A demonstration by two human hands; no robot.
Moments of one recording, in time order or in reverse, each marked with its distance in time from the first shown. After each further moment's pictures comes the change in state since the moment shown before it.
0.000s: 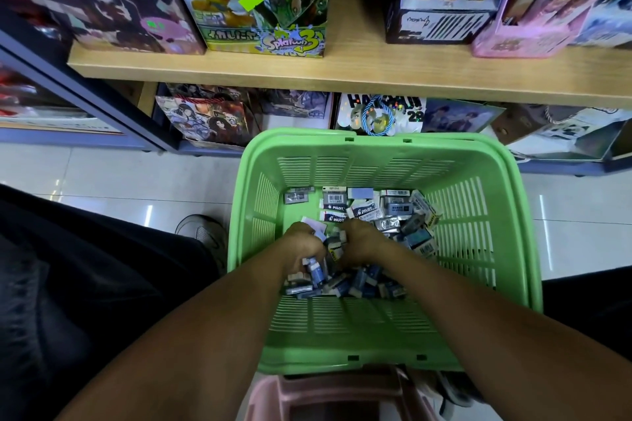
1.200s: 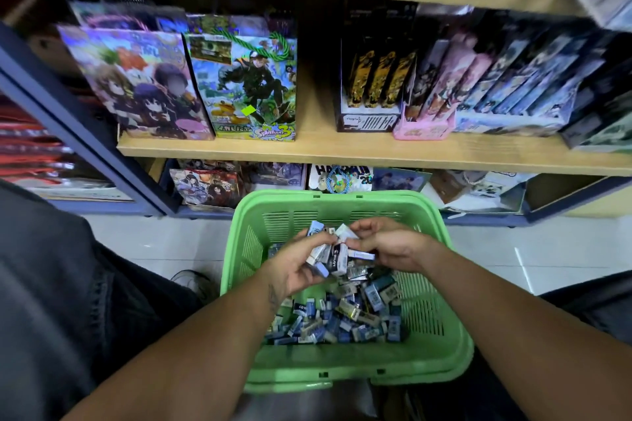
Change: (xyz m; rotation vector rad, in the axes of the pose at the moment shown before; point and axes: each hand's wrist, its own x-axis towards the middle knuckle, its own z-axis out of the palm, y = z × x) left_hand -0.080 0.055 0.010 -0.700 -0.233 0.246; right_hand -0.108 0.015 -0.110 1.000 0.029 -0.122
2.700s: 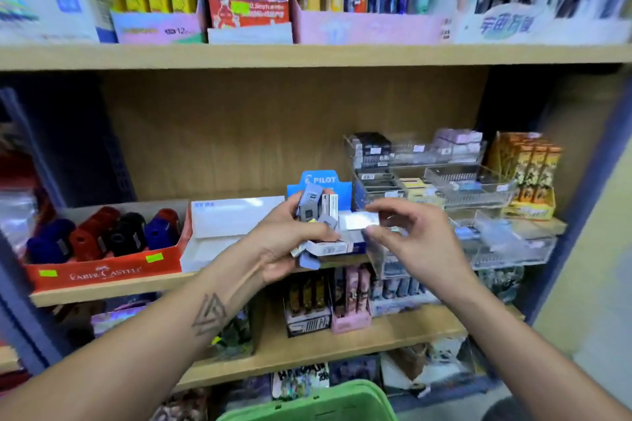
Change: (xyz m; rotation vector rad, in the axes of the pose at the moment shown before) left_hand -0.270 0.233 0.219 0.419 -0.502 0.806; right_hand -0.304 -0.236 -0.029 -0.381 0.845 -1.212
